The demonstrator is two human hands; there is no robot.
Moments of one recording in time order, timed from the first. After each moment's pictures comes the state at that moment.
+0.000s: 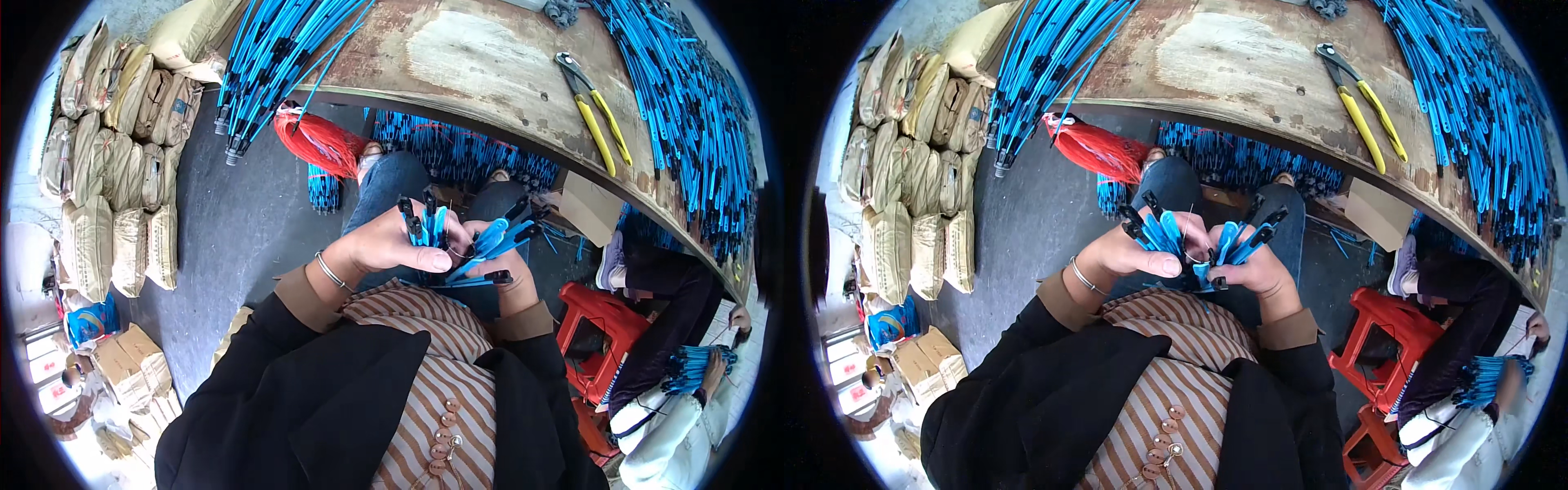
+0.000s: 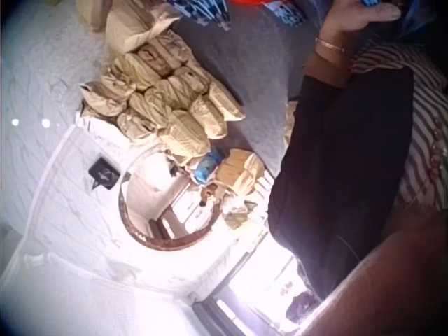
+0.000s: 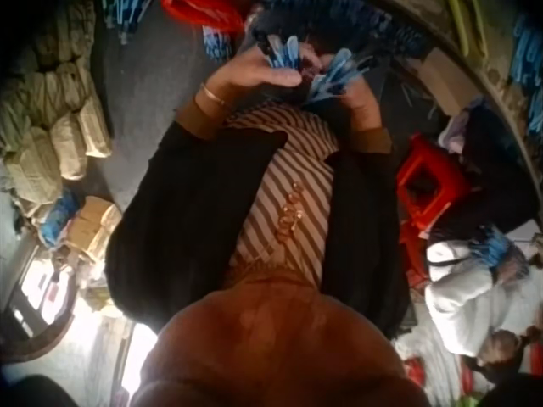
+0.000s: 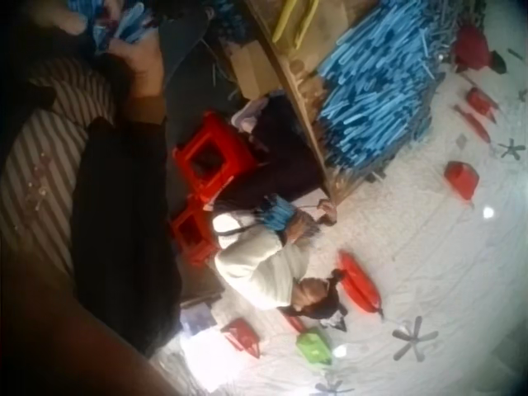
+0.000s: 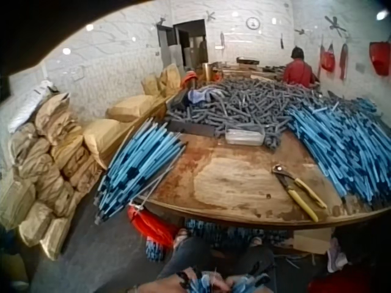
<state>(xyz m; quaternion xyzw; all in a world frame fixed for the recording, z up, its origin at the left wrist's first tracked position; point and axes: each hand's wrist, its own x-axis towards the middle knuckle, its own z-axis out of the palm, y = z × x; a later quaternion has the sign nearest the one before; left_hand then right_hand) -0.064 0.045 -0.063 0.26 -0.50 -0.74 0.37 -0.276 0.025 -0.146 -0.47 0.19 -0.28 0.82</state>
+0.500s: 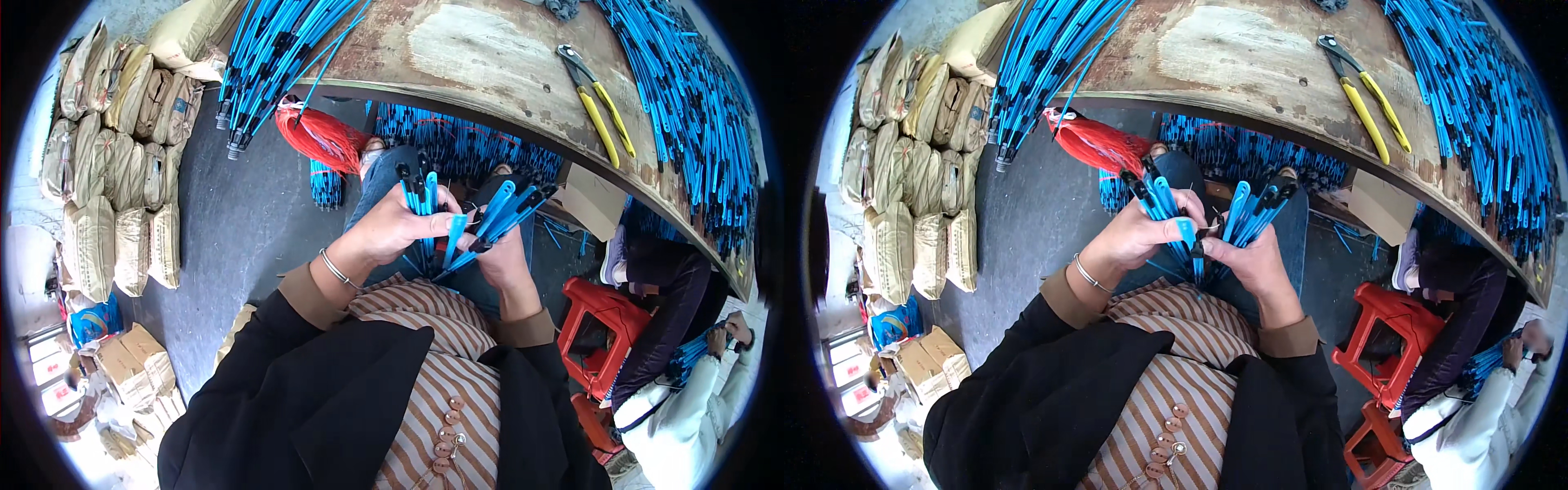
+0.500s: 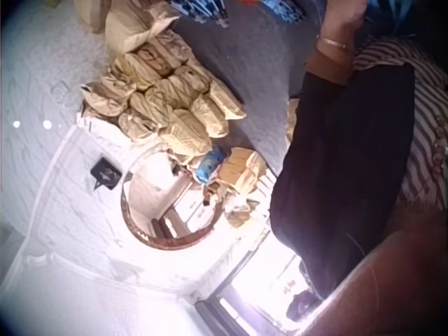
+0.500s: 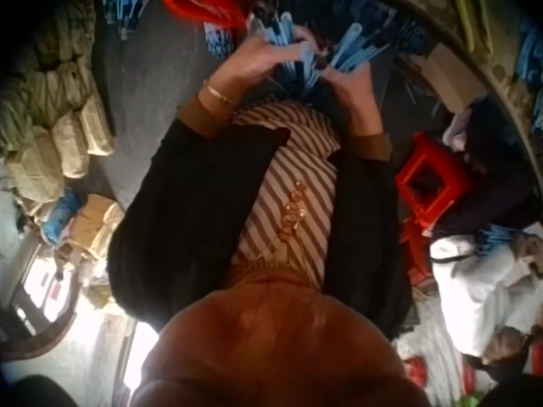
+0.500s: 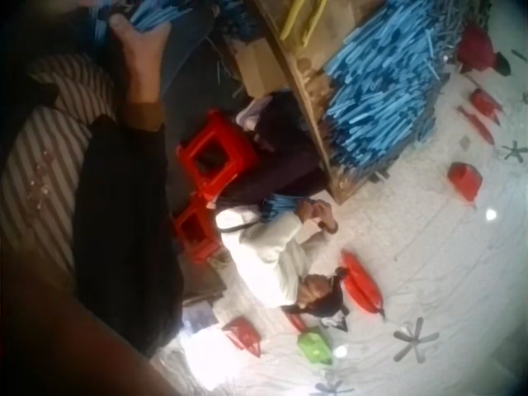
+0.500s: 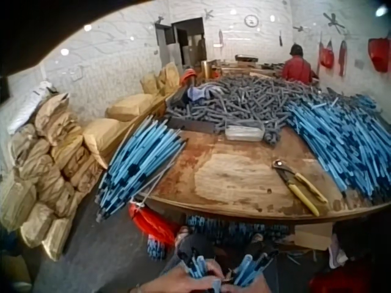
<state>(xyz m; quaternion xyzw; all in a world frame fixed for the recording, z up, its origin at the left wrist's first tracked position) -0.073 0.051 -0.060 0.36 -0.38 -0.73 0.44 -0.256 0.047 -0.112 -0.43 0.39 -0.39 0.71</state>
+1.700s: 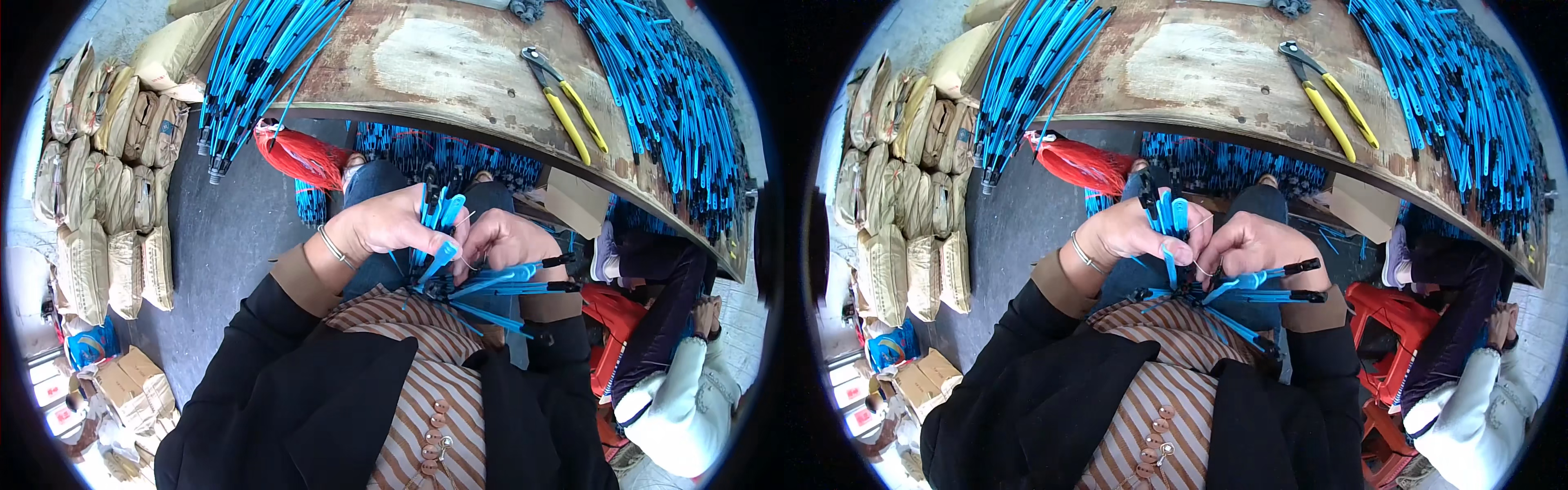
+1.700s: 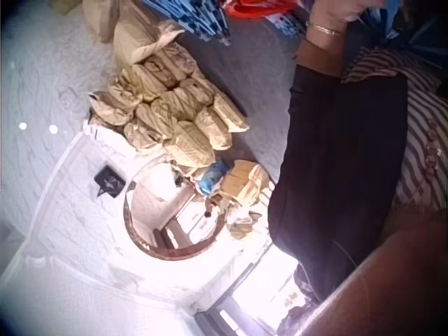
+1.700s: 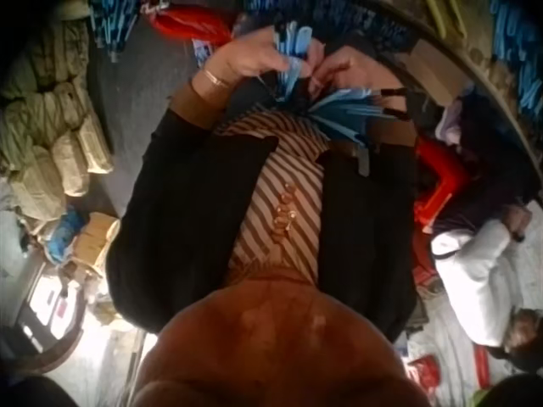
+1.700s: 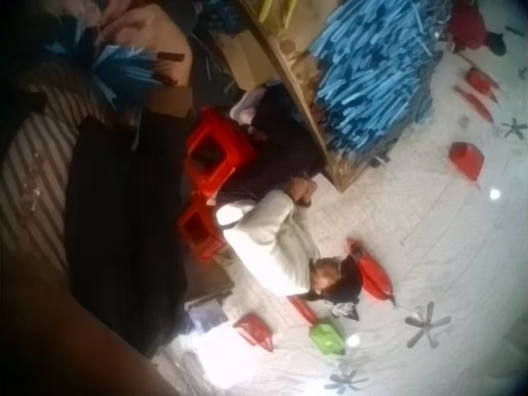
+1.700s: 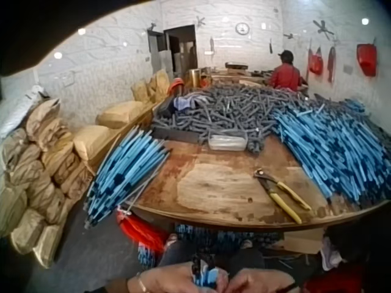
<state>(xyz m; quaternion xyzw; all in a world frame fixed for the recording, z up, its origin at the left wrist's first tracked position) -0.090 0.009 -0.044 0.22 -0.48 -0.81 0.27 -0.300 -0.024 -0.069 -0.55 0.11 -0.06 0.82</state>
